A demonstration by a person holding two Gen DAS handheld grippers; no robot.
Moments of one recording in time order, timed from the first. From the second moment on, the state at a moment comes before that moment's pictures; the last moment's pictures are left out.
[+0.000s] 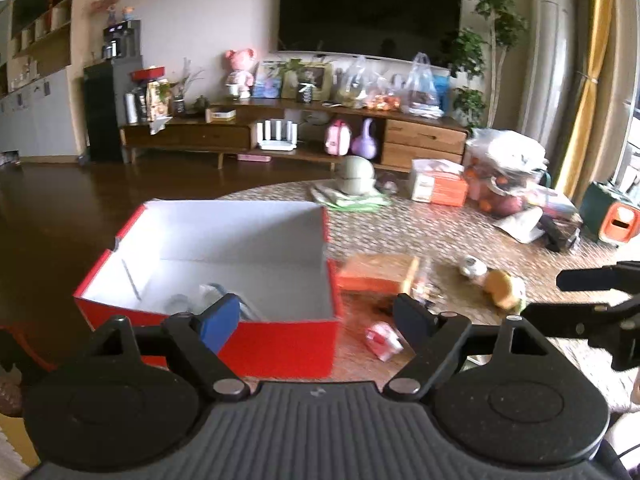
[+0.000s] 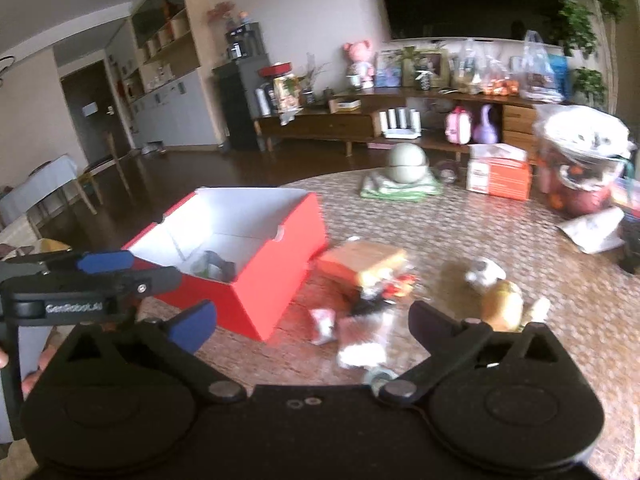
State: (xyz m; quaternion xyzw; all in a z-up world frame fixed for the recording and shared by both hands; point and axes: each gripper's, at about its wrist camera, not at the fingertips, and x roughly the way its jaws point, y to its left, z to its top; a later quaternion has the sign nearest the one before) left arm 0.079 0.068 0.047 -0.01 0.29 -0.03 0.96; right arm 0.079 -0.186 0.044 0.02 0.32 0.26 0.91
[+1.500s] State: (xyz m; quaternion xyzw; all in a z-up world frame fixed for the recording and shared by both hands) left arm 0.118 -0.110 -0.107 0.05 0.39 -0.09 0.92; right arm 0.141 -0.259 -0.084 0.08 0.43 0.10 0.89
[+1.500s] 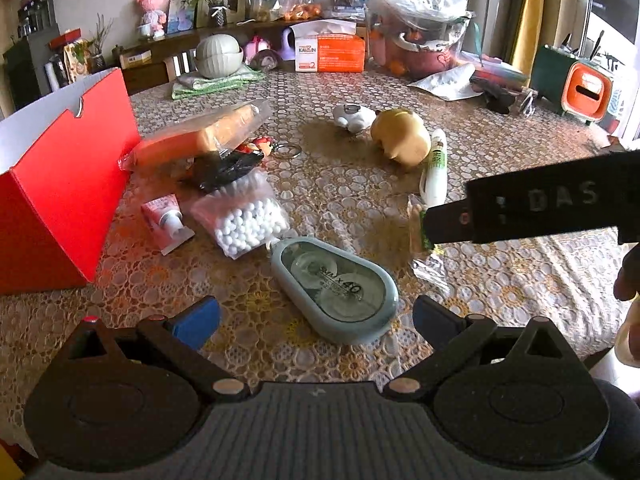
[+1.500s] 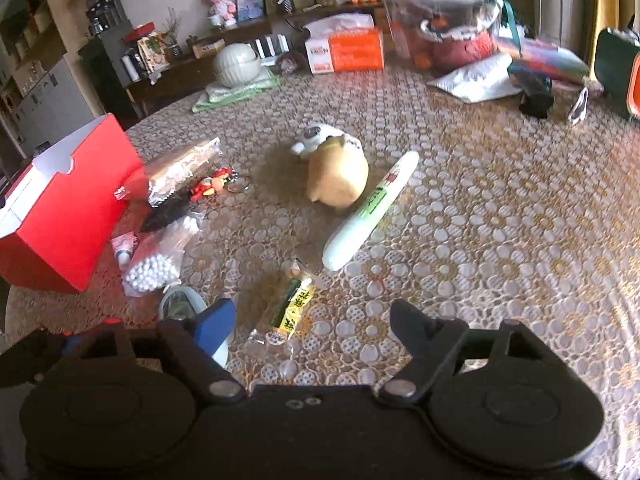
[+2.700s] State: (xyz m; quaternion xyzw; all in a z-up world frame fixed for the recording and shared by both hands) left arm 0.126 -0.111 -0.108 0.03 0.38 -0.13 0.91; right arm 0.141 -0.252 -0.089 0.07 0.44 0.07 0.89
